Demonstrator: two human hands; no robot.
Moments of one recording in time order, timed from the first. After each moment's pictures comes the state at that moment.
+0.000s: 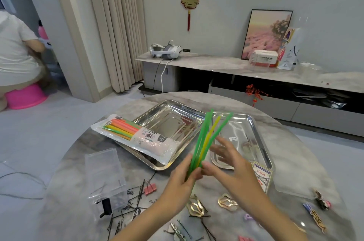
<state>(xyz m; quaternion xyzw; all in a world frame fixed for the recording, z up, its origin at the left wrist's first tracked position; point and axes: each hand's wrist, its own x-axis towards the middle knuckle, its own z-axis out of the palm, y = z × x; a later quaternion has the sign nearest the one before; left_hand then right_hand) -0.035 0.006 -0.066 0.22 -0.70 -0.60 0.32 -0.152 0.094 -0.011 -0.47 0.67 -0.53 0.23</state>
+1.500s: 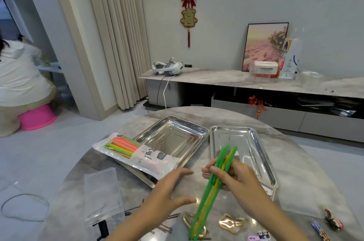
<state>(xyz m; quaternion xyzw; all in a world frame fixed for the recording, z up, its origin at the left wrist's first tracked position) -0.014 -0.028 -0.060 0.26 -0.86 -0.38 0.21 -0.181 0.093 -0.004 -0.44 0.58 -0.60 0.33</state>
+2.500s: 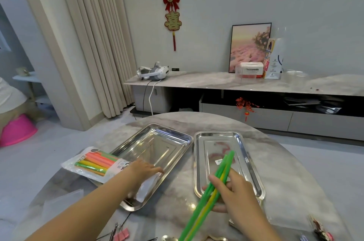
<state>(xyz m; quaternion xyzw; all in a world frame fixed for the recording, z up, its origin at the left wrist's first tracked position) -0.088 -0.170 -0.065 0.17 -0.92 0.16 -0.30 -0.222 0.093 -0.015 -0.30 0.68 -0.59 0.32</state>
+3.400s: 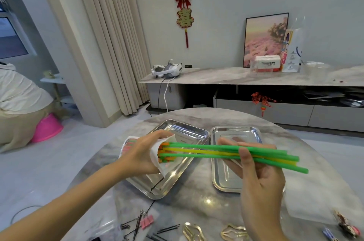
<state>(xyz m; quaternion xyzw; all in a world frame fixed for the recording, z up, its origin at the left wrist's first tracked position) -0.031 -0.124 0.014 0.13 -0.95 -0.16 0.25 -0.165 0.097 0.036 -0.26 0.40 -0.86 0.16</state>
